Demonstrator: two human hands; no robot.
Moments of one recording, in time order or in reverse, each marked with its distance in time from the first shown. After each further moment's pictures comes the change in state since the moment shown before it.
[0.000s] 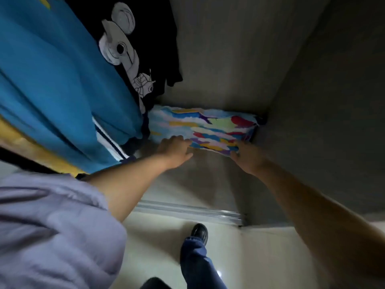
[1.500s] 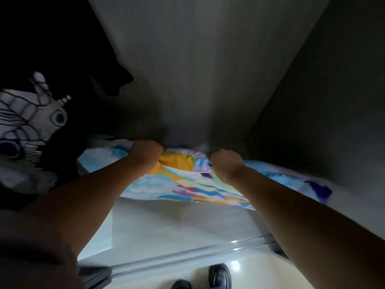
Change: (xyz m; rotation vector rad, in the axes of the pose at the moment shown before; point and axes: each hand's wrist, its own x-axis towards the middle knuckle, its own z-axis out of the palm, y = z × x) left_hand 0.291 -0.095 0.097 0.618 -0.012 0.229; right_hand 0.227 -0.014 0.104 -0.141 -0.103 0.023
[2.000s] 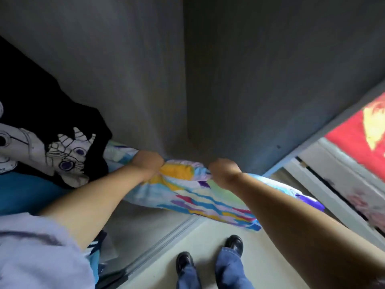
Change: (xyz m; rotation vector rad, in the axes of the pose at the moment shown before) left_hand -0.177 0.036 -0.192 0.034 0.019 0.477; right_hand -0.295 -0.025 -0.099 0.181 -0.018 0.399
